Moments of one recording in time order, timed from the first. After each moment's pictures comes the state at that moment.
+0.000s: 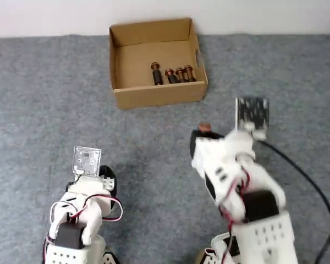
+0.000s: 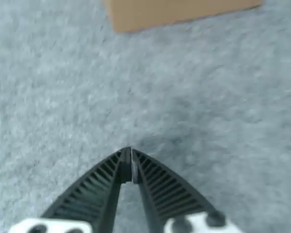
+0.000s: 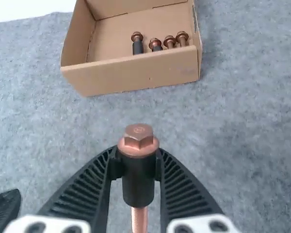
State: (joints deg) left arm 4.2 -102.9 96.4 62.3 9.6; right arm -19.1 -58.7 42.3 61.4 -18.1
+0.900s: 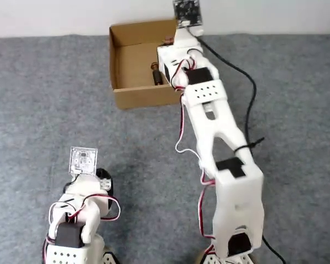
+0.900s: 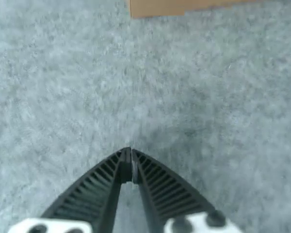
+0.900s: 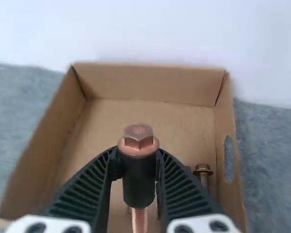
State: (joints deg) left arm 1.9 -102.9 96.7 64.9 9.5; right arm -18.7 35.4 -33.5 34.9 -3.9
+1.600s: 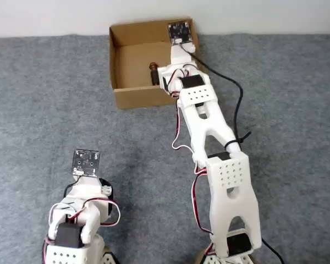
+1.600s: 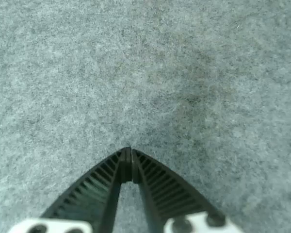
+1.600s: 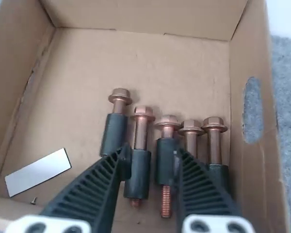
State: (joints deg) left arm 1.9 -102.9 96.7 71.3 9.3; right arm -18.2 50.2 -42.6 41.3 -3.1
